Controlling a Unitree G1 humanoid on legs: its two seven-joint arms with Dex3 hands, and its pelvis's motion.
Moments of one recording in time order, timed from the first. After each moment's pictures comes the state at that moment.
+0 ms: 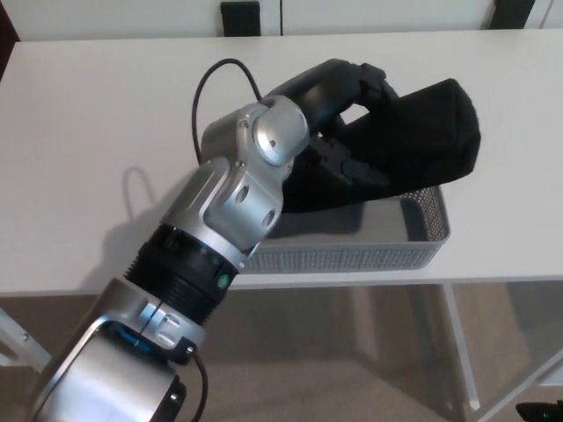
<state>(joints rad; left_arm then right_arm) -0.85 0.07 -0.38 0.43 0.52 0.41 -0.39 0.12 -0.38 0.01 0.87 -0.18 -0.40 -0.05</state>
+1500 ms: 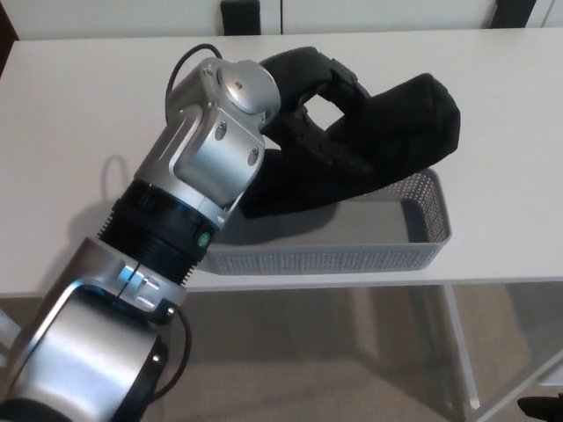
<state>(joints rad) -0.96 0.14 -0.38 0.41 0.35 0.71 -0.60 0.10 -0.39 0.00 0.86 -0.19 -0.37 -0.04</state>
